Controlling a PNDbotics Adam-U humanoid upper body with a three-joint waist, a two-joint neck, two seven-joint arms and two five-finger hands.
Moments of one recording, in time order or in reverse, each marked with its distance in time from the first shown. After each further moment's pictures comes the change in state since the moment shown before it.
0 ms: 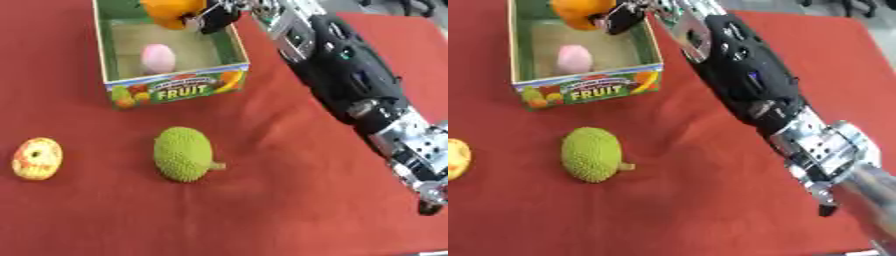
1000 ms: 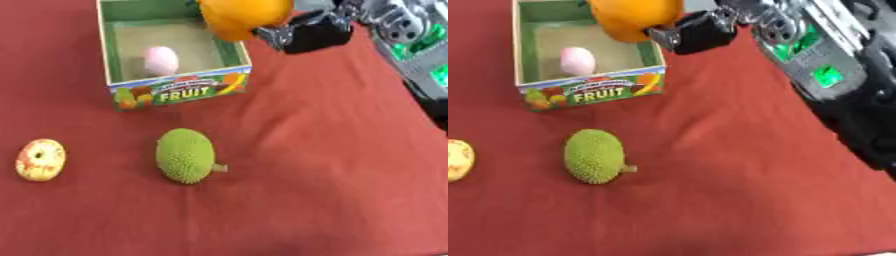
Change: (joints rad) left arm 0.026 -0.004 0.013 0.000 -0.012 0.008 0.018; right arm 0.292 -0.362 -0.089 -0.783 -0.296 0.240 -0.012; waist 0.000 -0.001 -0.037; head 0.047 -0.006
